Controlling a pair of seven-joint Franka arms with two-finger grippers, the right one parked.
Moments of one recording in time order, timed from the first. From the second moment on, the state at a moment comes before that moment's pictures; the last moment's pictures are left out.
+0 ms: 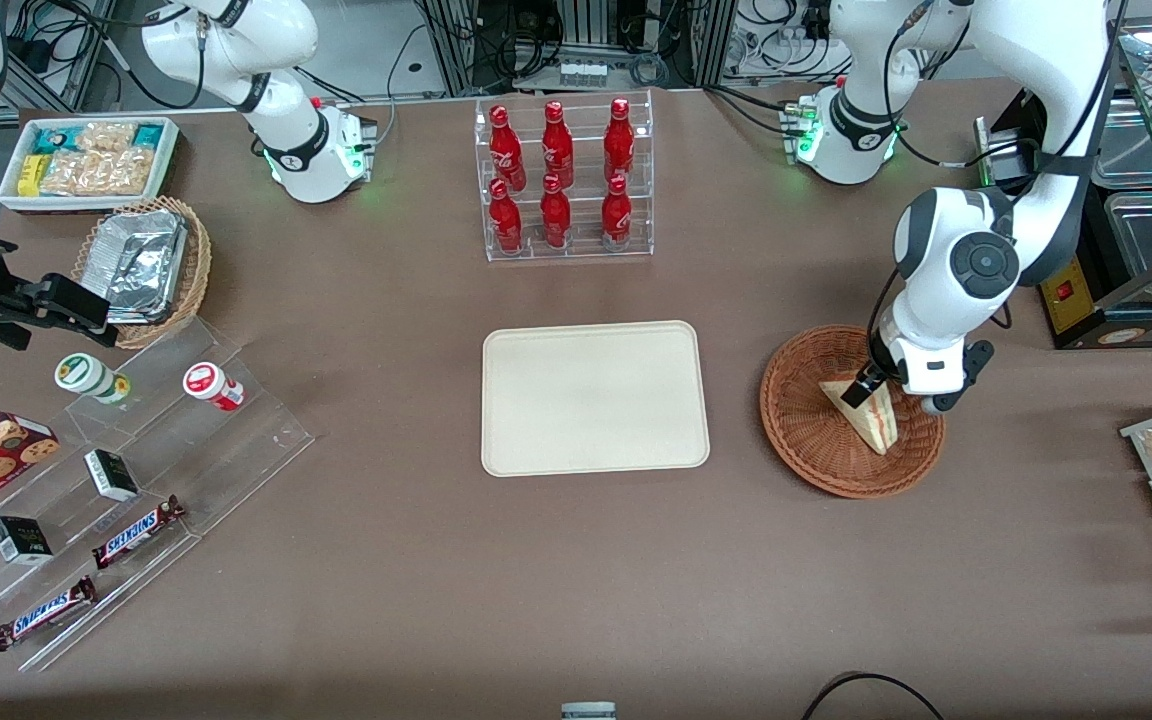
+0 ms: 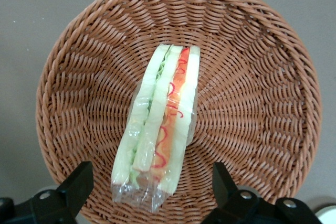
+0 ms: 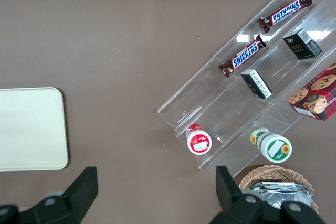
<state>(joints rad) -0.13 0.16 -0.05 -2.31 0.04 2.46 -1.02</state>
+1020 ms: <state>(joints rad) -0.13 0.22 -0.05 -2.16 0.04 2.31 -0.95</state>
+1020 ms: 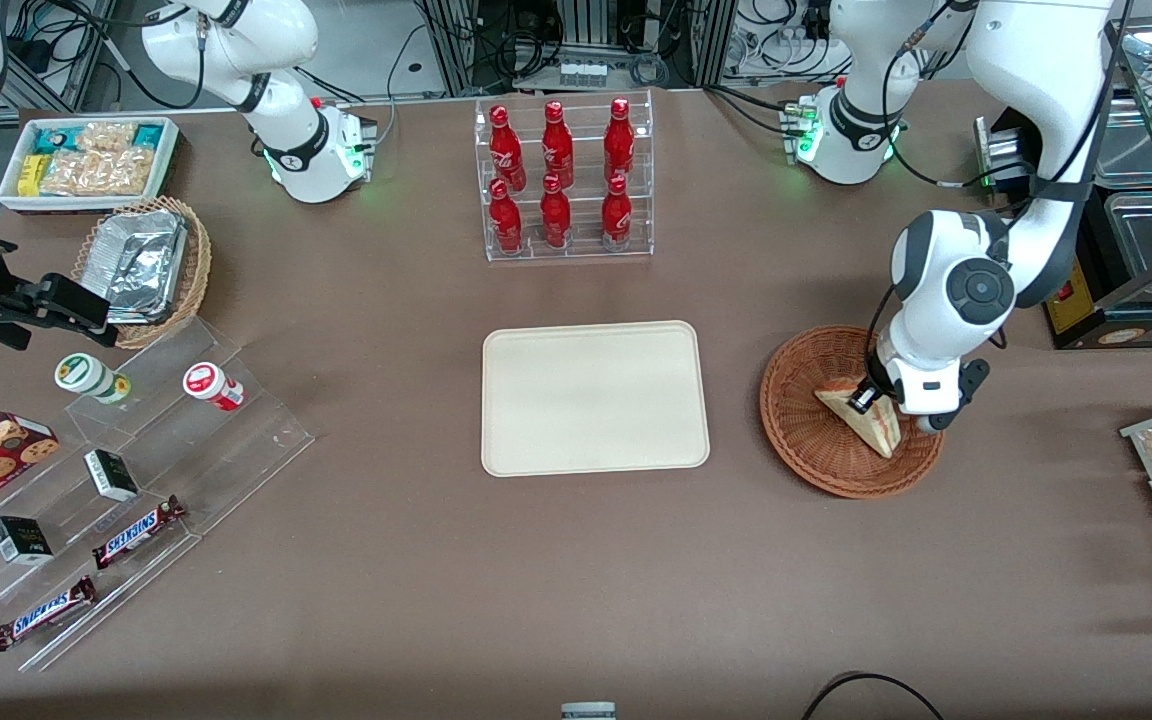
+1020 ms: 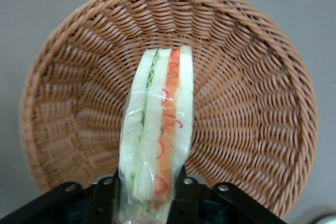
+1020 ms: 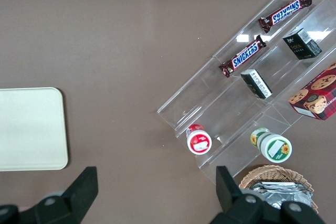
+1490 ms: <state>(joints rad) -0.24 0.22 -0.05 -1.98 0.04 2.00 -0.71</state>
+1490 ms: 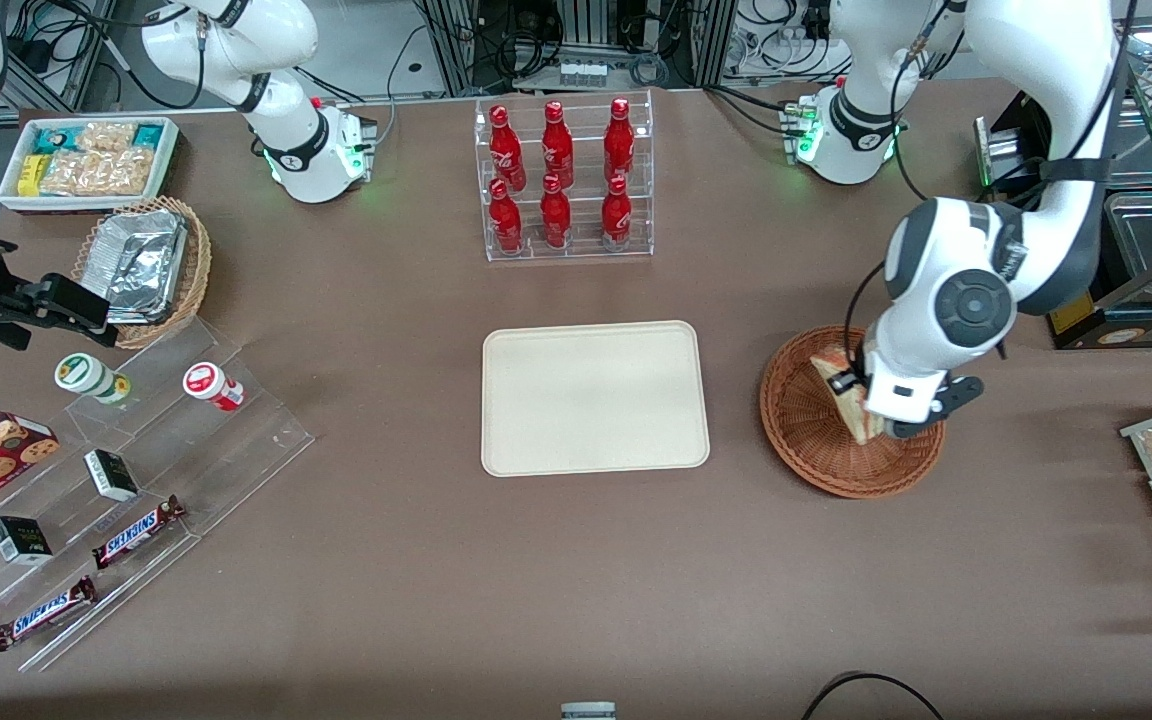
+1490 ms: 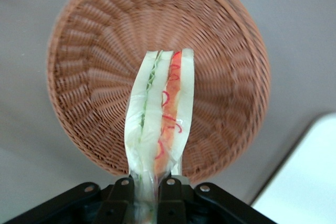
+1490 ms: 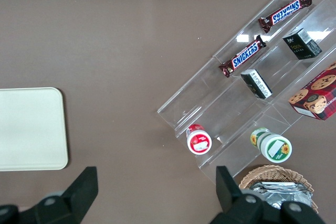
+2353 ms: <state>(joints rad) -0.58 0.37 -0.06 -1.87 -0.04 2.13 -0.73</state>
